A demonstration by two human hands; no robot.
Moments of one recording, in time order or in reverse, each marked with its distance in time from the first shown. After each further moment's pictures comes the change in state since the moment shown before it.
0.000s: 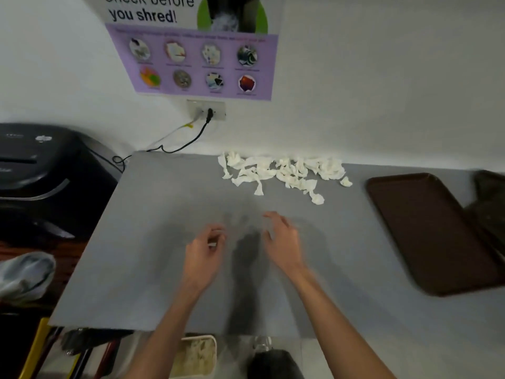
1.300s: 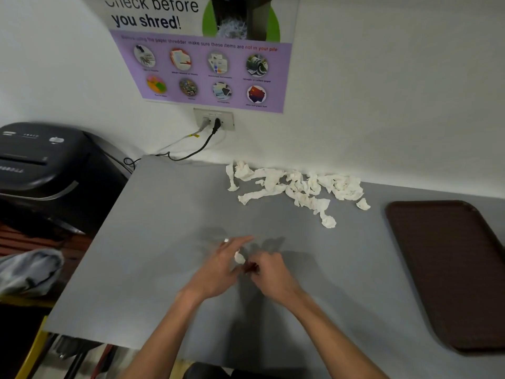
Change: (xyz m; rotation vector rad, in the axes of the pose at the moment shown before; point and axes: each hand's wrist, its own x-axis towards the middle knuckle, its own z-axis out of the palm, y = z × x) left_hand 0.049 -0.001 0.039 0.228 -0.483 0.156; right_hand 0.031 0.009 0.008 -0.032 -0.453 -0.239
